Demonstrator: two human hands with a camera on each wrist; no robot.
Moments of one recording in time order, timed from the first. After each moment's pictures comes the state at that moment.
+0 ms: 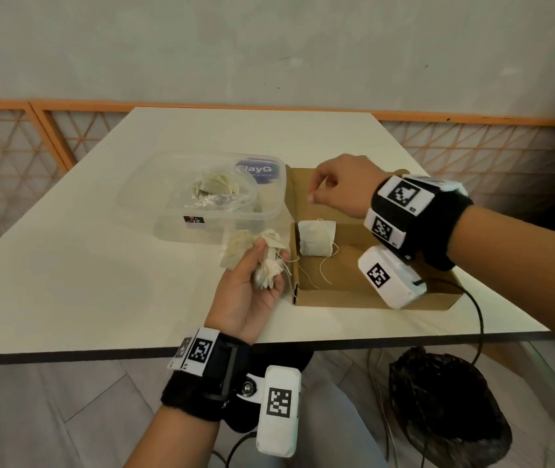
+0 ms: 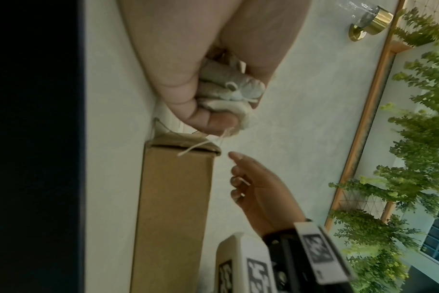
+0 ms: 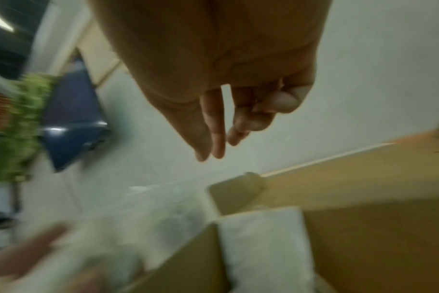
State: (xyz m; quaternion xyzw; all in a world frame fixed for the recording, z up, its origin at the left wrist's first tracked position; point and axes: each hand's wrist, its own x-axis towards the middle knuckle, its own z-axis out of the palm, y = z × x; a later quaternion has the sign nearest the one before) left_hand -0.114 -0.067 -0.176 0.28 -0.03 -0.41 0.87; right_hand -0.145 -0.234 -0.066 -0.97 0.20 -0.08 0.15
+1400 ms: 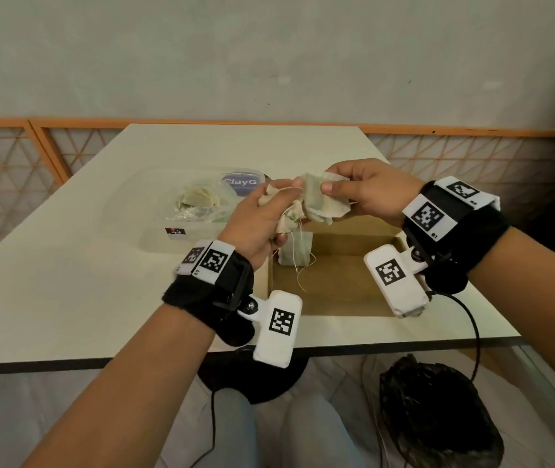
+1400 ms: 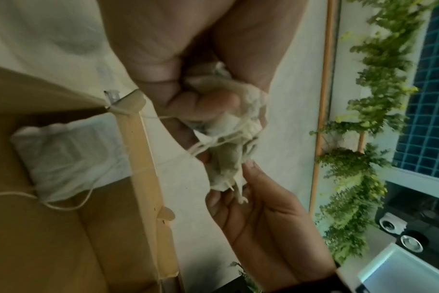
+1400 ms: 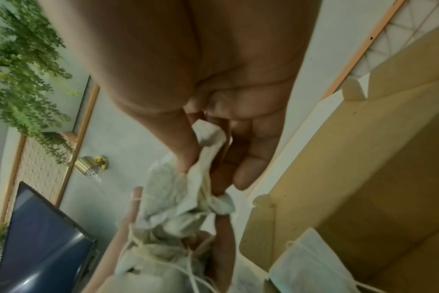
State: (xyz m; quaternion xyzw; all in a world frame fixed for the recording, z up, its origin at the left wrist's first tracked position) left_hand -0.103 -0.124 -0.098 0.56 -0.20 -0.33 0.73; right_hand -0.189 -0.273 -0.057 -0.83 0.13 -0.08 0.53
